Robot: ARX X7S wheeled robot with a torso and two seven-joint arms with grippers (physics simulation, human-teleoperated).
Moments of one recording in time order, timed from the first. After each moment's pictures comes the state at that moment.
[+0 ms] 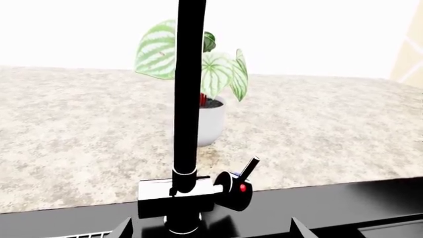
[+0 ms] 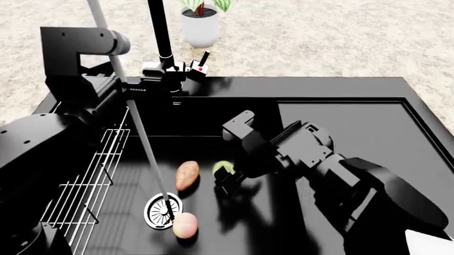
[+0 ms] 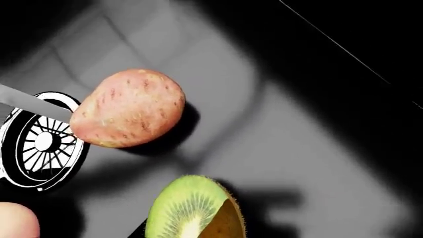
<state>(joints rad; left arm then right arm) -0.92 -0.30 -0.06 0.41 -0.74 -1.27 -0.23 1.33 0.07 -1.30 0.97 0.90 0.77 -0.55</state>
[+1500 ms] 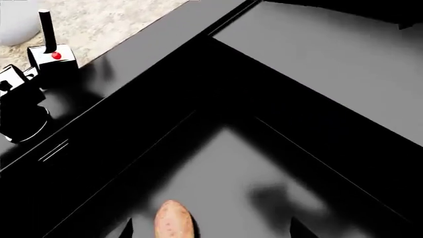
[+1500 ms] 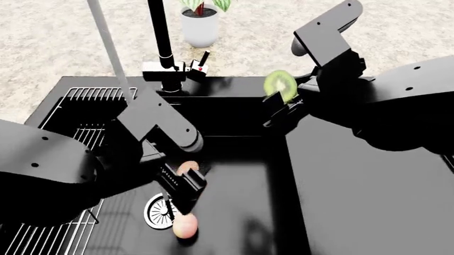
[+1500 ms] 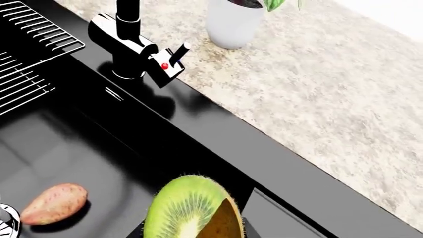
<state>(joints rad) -1.15 -0.60 0.41 0.39 -1.64 -1.53 -0.55 1.52 0.67 -0.87 -0.12 1.47 1.17 0.44</state>
